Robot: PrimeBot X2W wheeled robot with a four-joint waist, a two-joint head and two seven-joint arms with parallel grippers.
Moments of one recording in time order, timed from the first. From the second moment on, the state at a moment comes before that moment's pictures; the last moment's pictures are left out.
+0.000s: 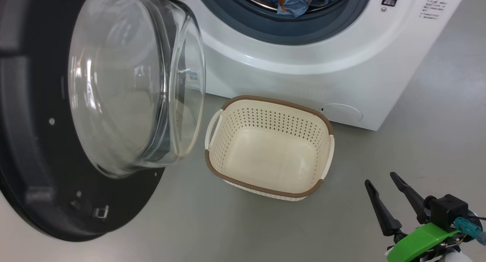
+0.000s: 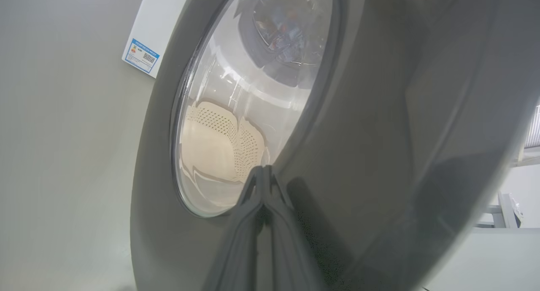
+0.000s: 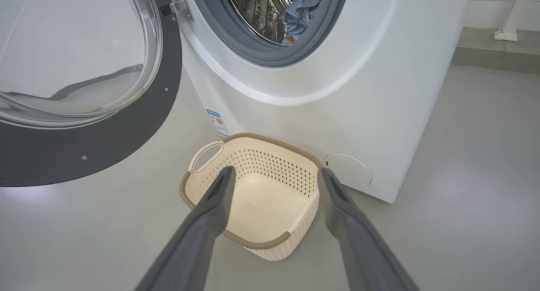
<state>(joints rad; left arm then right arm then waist) -0.51 0.74 -0.02 0.16 -1.65 -0.12 0.99 -0.09 -0.32 0.18 0.25 0.38 0.13 -0.25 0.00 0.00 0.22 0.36</state>
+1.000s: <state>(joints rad) -0.56 0.55 -0.08 -0.07 -1.65 -0.12 1.06 -0.08 -0.25 0.16 0.25 0.38 0.13 -0.25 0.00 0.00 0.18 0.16</state>
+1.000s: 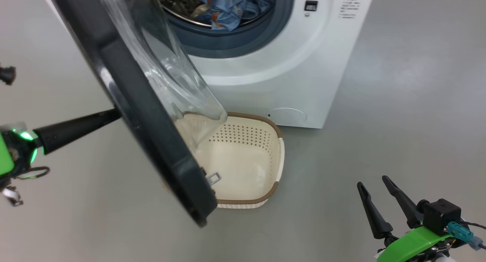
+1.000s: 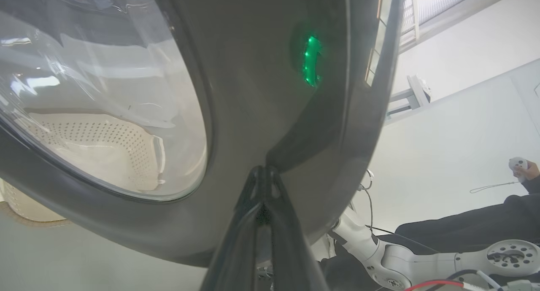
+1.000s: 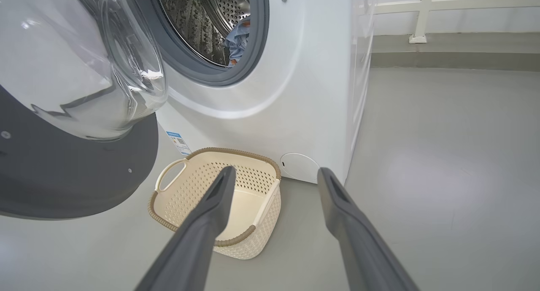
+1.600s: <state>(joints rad) -0.72 0.42 -0.17 0.01 -1.54 -0.12 0.98 -0.08 -0.20 0.15 0.24 0.38 0.13 -0.25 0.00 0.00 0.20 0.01</state>
